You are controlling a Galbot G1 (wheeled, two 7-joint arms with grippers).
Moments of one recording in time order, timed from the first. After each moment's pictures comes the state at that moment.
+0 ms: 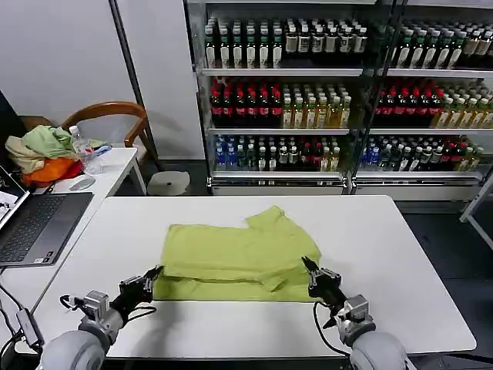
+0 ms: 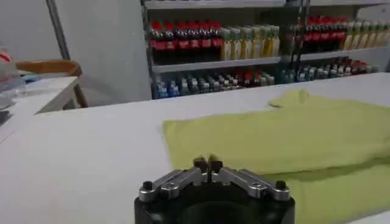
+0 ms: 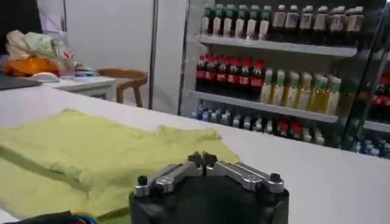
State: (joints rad) left arm 1.38 -0.96 -0.52 -1.92 -0.52 0.37 0.08; right arm -1.23 1.05 0.22 1.88 0.33 -0.21 0.05
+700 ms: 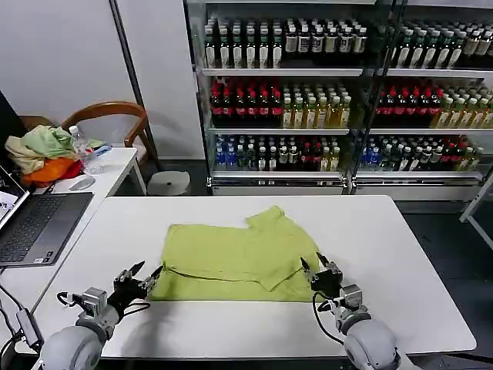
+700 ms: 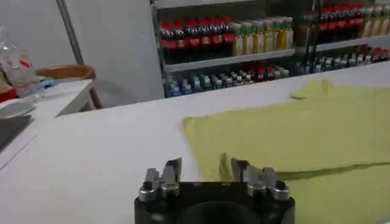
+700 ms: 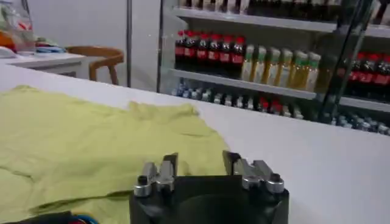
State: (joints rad) left arm 1.38 -0.94 -0.52 -1.89 -0.49 0.36 0.05; right arm -1.22 1.04 0.23 1.86 0.38 -0.28 0.14
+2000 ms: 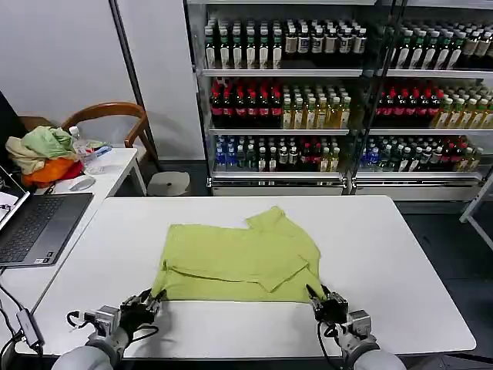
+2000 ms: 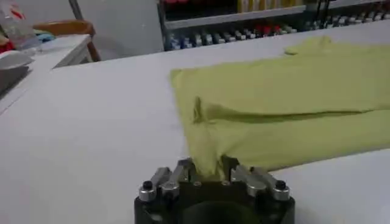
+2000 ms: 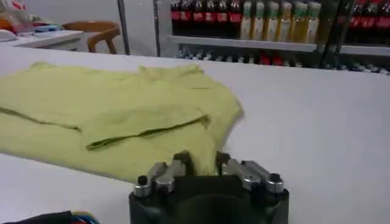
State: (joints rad) left arm 1.48 -0.98 -0.50 -2.00 -0.48 0.55 -0.07; right arm -1.39 1.01 0.25 1.98 0.47 -0.37 0.19
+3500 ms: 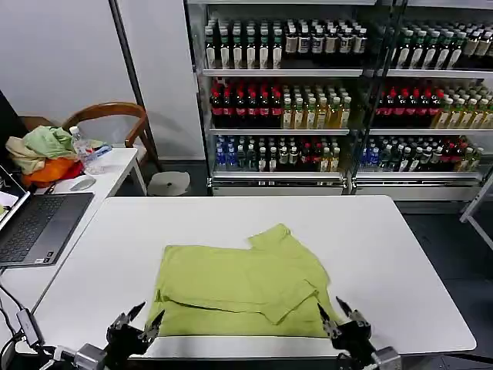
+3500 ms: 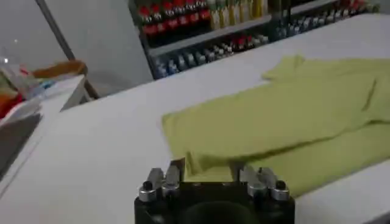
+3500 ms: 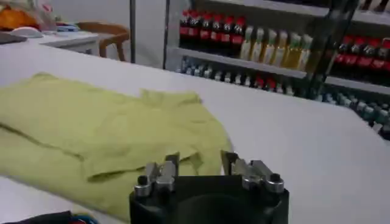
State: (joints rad) left arm 1.79 -0.96 -0.63 -2.33 -0.33 0.49 -0.04; right arm -1.62 0.94 0.42 2.25 0.41 -0.37 0.23
